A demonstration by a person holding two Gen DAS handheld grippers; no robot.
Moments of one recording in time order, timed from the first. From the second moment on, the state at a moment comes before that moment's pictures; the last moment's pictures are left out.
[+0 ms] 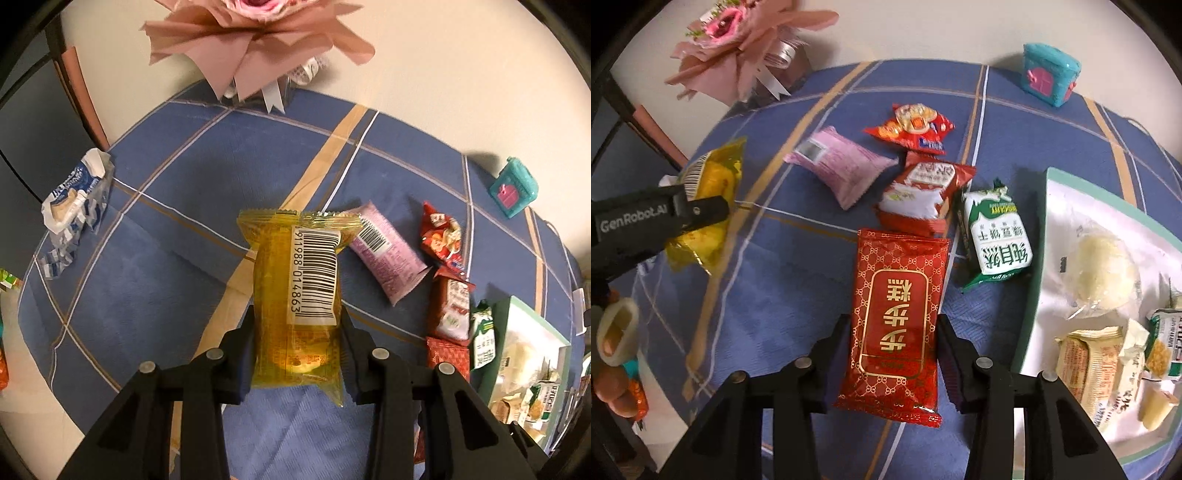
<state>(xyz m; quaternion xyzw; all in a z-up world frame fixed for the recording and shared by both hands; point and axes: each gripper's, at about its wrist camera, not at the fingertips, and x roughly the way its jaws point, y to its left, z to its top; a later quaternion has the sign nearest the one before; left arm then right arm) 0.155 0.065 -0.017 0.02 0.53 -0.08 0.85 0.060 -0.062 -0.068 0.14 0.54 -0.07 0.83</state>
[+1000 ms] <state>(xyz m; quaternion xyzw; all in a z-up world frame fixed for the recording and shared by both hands) 0.103 -0.019 0.013 0.06 0.50 -0.14 0.85 0.007 -0.158 -0.021 0.18 0.50 -0.17 0.83</state>
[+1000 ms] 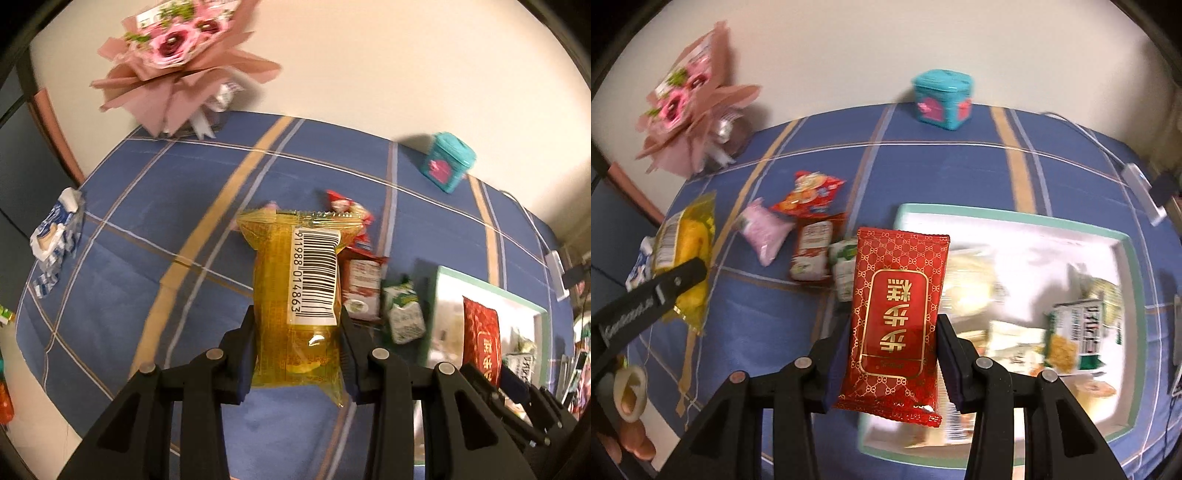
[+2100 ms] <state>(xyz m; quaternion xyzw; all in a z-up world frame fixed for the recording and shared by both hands) 0.007 -0.169 -0.032 0.20 0.51 -0.28 0.79 -0.068 -0.272 -0.024 0.26 0.46 -0.25 0.81</state>
